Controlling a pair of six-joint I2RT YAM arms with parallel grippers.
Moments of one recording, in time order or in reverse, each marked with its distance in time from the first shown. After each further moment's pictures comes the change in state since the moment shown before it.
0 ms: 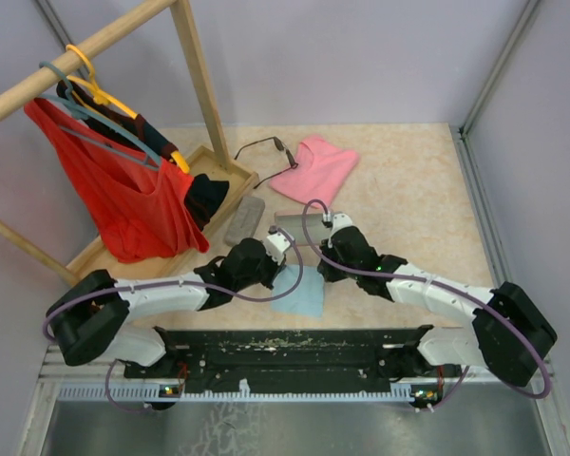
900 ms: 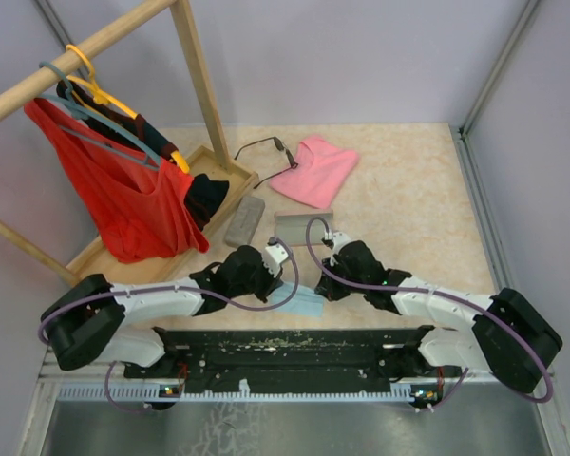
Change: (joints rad) left arm 0.000 -0.043 -0.068 -0.057 0.146 -0.016; right arm -0.001 -0.047 -0.161 0.113 -0.222 0.004
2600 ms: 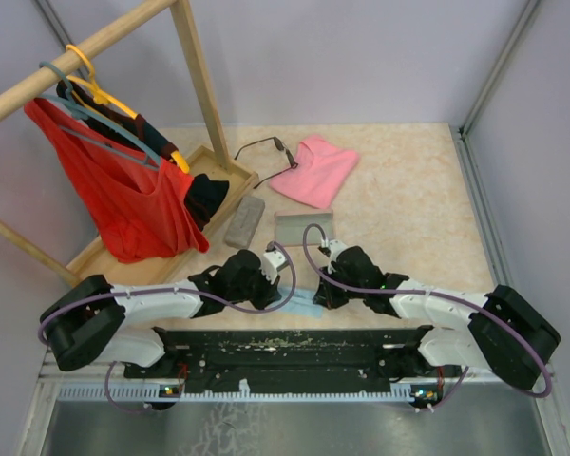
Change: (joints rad) left arm 0.000 0.000 -0.034 -0.048 0.104 -0.105; right arm 0.037 0.020 -0.035 0.021 -0.066 0.028
